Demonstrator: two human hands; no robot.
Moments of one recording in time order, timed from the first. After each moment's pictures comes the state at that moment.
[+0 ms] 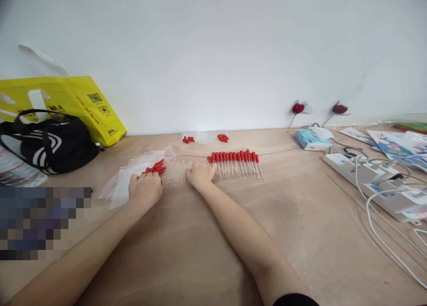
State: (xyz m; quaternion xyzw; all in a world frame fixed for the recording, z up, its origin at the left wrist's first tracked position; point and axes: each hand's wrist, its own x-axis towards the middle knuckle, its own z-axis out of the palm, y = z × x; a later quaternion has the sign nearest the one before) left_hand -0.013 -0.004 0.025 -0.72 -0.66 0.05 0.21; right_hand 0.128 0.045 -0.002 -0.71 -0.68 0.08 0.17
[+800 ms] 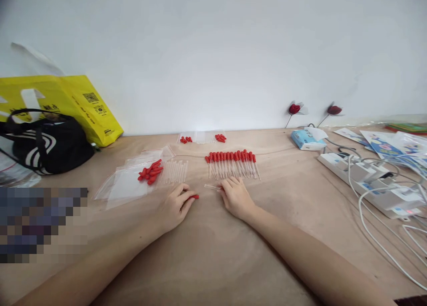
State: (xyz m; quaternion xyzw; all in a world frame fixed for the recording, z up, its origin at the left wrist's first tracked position) left_hand 0.028 -0.034 -0.018 -0.88 -0.41 -0.23 0.01; right_hand 0.250 -0.035 -0.026 -0.48 -0.83 0.01 0.28
